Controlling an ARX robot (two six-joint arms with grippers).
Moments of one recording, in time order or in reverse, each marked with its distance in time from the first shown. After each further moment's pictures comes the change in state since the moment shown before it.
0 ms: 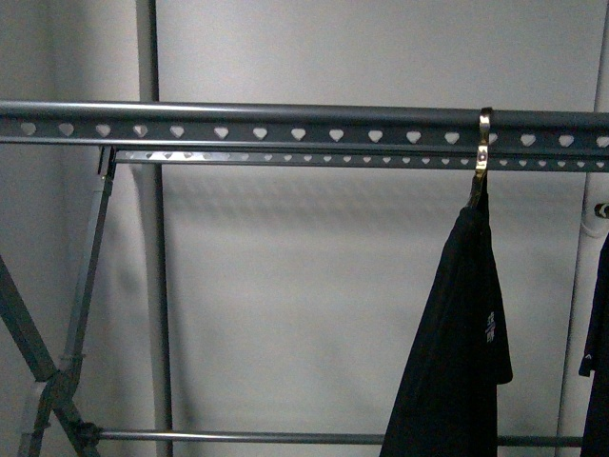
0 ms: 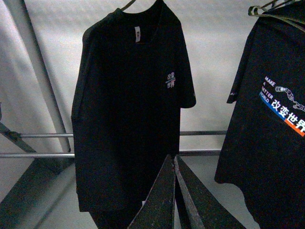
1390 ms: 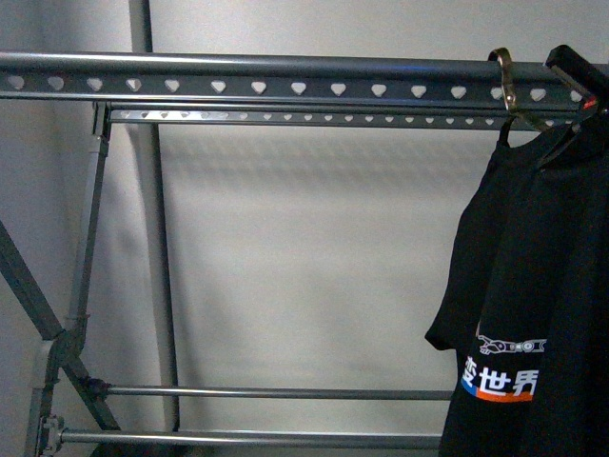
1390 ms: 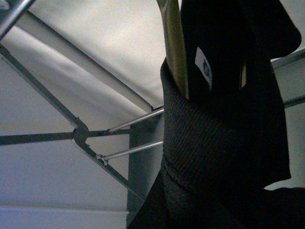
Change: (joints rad) left arm 0.000 0.630 0.124 0.502 0.000 -0.003; right arm -0.055 1.620 1.423 -0.206 -0.330 0.516
